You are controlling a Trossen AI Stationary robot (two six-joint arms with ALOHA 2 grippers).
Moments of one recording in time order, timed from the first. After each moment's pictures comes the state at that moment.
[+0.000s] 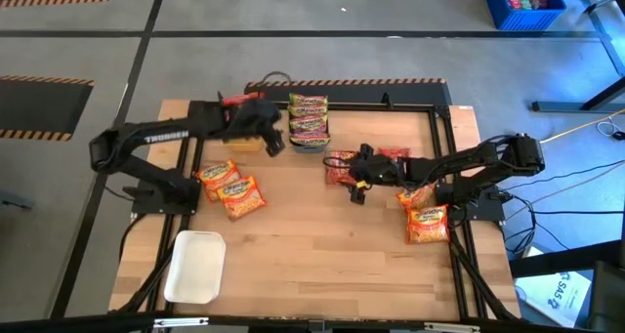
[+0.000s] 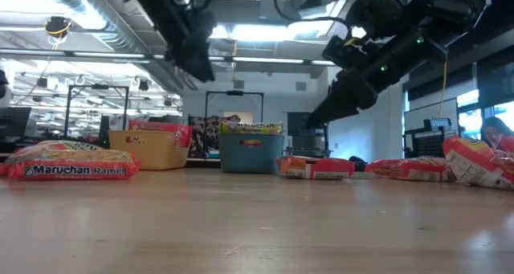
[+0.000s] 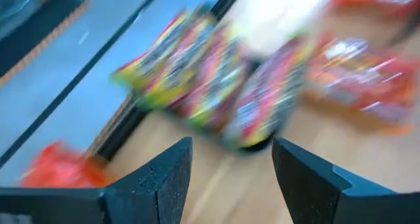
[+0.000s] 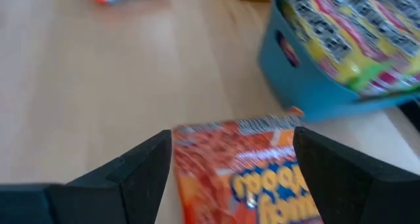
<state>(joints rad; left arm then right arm) 0.37 1.31 1.04 -0.47 -0.27 -0.06 -0.06 1.46 0.59 0.29 0.23 -0.07</state>
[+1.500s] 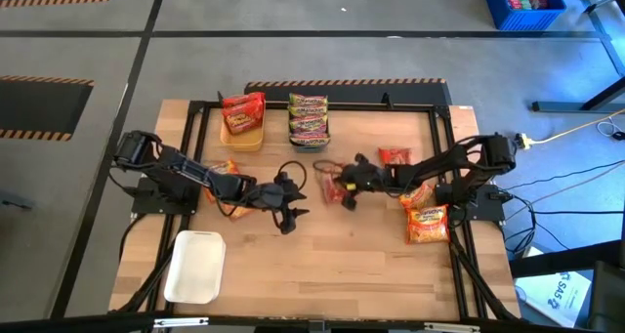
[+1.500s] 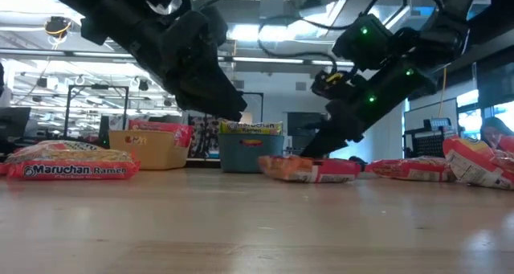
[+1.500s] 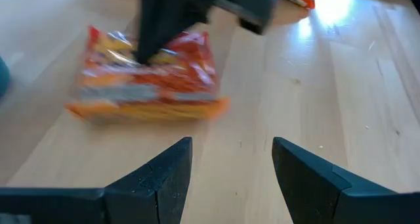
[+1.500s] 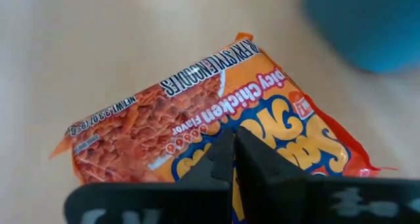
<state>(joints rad) -0.18 1.57 0.71 0.29 -0.26 -0.34 -0.04 1.70 0.59 0.43 0.17 0.12</state>
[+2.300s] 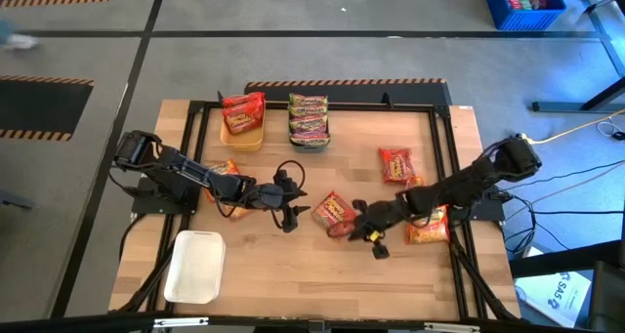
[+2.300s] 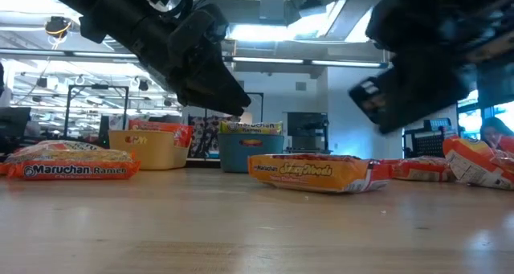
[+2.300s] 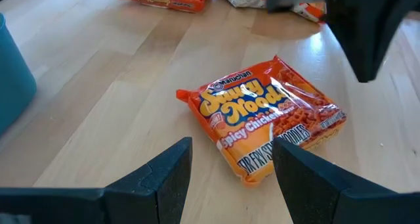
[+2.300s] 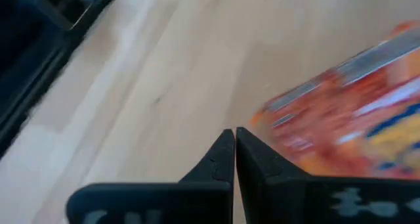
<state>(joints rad) -0.18 1.57 0.71 0.32 -0.33 -0.34 0.33 1.52 0.61 0.21 -0.15 0.10</state>
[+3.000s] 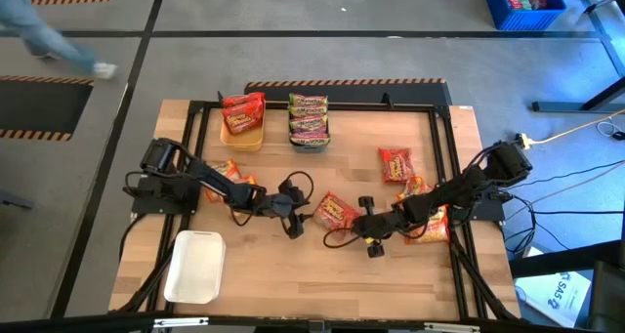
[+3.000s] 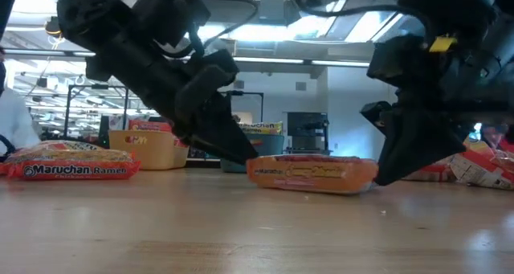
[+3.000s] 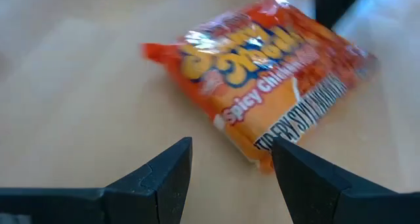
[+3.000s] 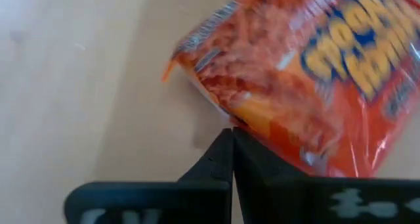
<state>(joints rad) -0.20 1.81 0.71 0.48 -0.30 -0.41 0.39 1.62 0.61 0.12 0.20 0.13</state>
